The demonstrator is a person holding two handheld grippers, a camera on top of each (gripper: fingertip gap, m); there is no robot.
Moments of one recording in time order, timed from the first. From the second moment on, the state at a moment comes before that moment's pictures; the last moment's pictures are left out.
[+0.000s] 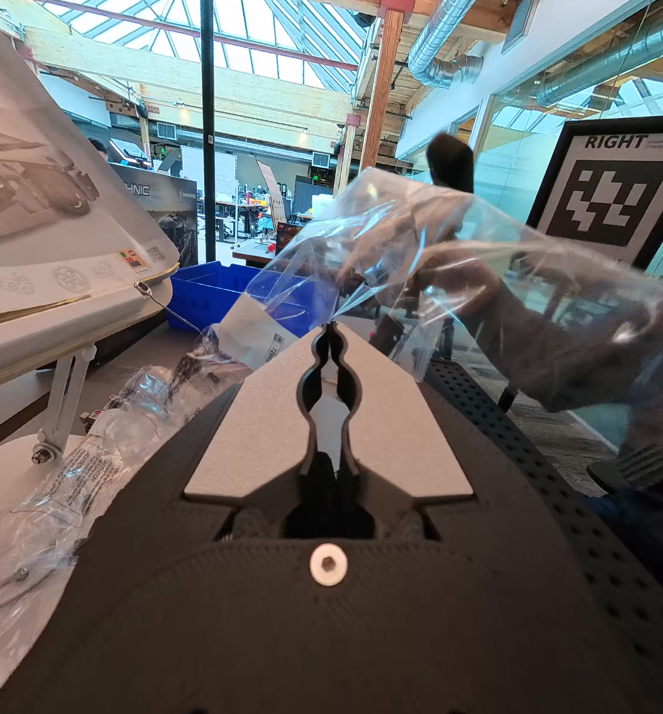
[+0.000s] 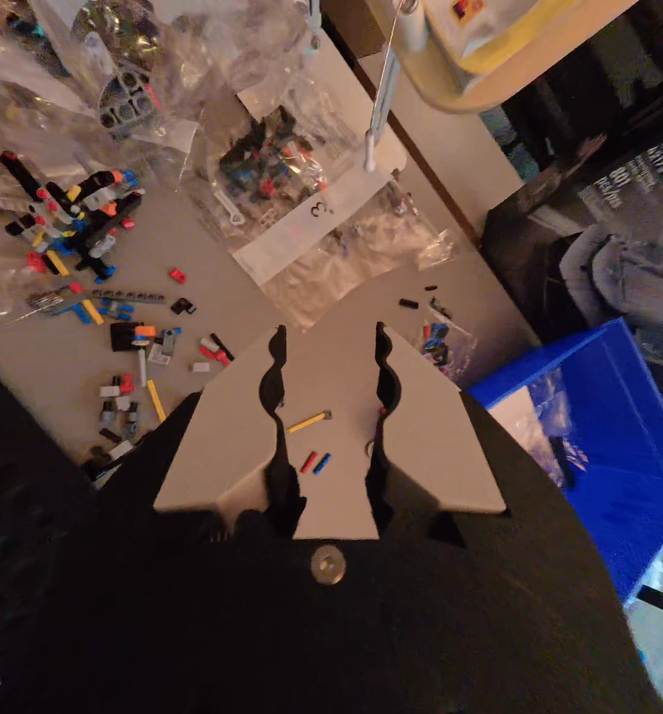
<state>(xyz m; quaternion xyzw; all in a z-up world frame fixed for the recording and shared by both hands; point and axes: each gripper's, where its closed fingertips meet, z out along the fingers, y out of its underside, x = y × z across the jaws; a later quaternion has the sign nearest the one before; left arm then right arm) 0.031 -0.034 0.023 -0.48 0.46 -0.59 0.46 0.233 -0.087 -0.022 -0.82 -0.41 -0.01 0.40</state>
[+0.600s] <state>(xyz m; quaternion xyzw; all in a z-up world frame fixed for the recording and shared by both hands) 0.007 0.005 0.038 -0.48 0.33 -0.65 0.48 0.277 -0.124 -0.079 -0.88 -0.33 0.05 0.33</state>
